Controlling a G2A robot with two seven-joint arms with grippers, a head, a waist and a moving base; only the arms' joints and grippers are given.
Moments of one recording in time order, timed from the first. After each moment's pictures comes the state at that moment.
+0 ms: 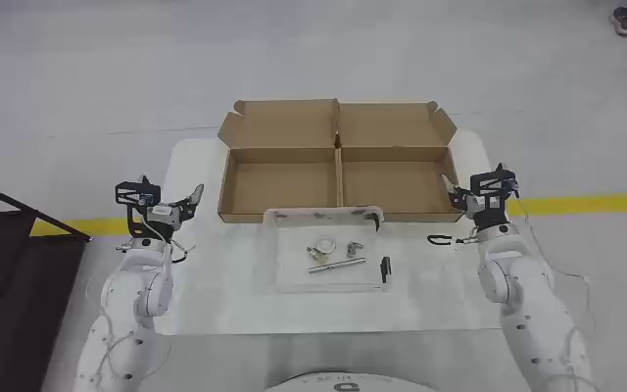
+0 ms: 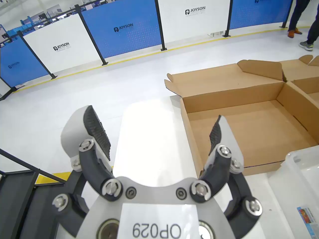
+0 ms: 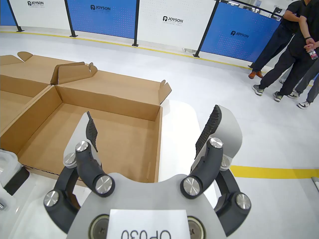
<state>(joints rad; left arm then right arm) 1.73 -1.15 -1.60 -1.80 1.33 0.00 0.00 -1.73 -1.15 1.60 -1.80 -1.33 0.00 0.00</state>
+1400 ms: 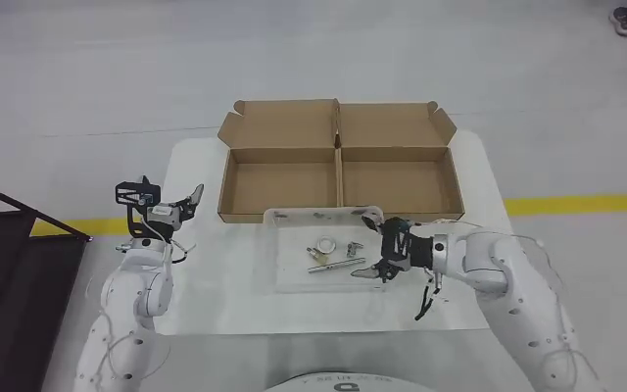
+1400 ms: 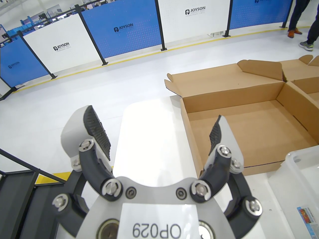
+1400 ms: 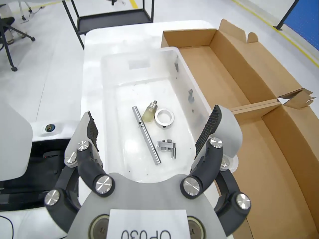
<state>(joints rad) 1.73 -1.15 -1.60 -1.80 1.33 0.00 0.00 -1.56 -1.07 1.36 -1.86 -1.03 -0.99 0.45</state>
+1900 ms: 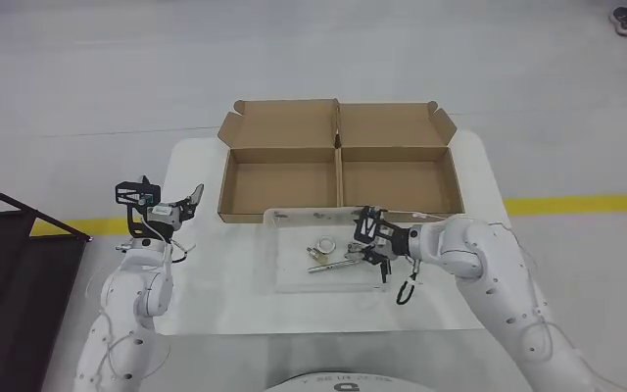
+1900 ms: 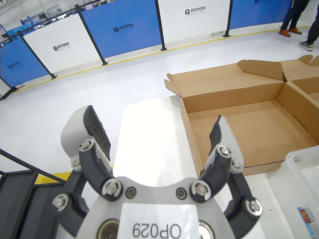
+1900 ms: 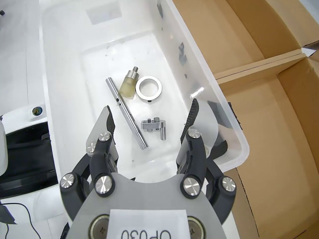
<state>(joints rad) 1.73 -1.15 -1.60 -1.80 1.33 0.00 0.00 -1.41 -1.08 1.19 -1.74 -1.01 -0.80 0.72</state>
